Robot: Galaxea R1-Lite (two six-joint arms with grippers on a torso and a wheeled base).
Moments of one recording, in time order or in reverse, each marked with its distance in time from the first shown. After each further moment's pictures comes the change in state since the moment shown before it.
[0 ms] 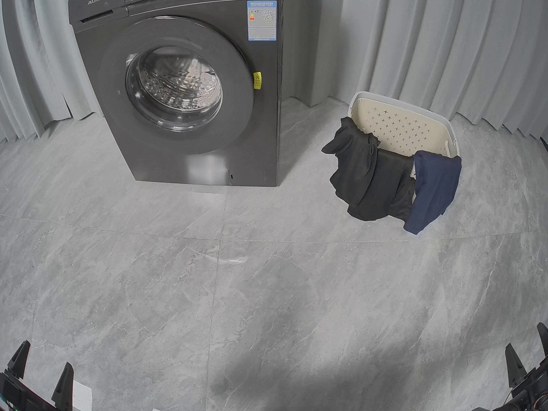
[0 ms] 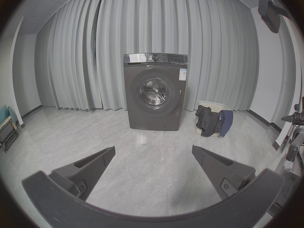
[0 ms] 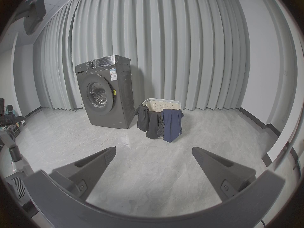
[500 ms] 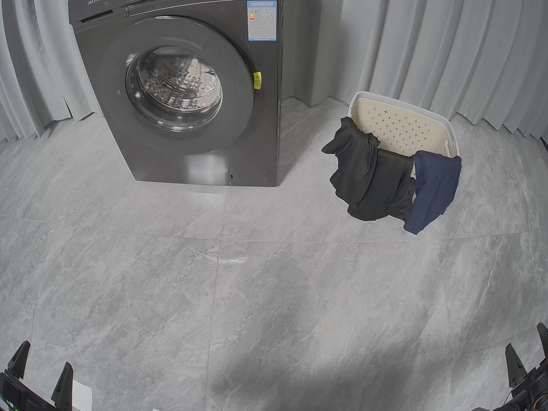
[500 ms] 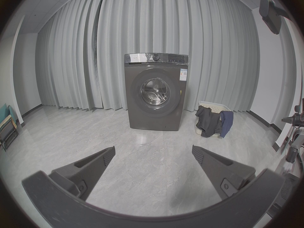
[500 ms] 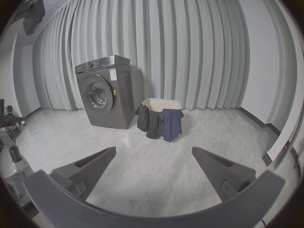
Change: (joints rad) left arm -0.001 0.000 0.000 0.000 0.004 -0.009; right arm 0.001 0.000 0.000 0.001 -0.002 0.006
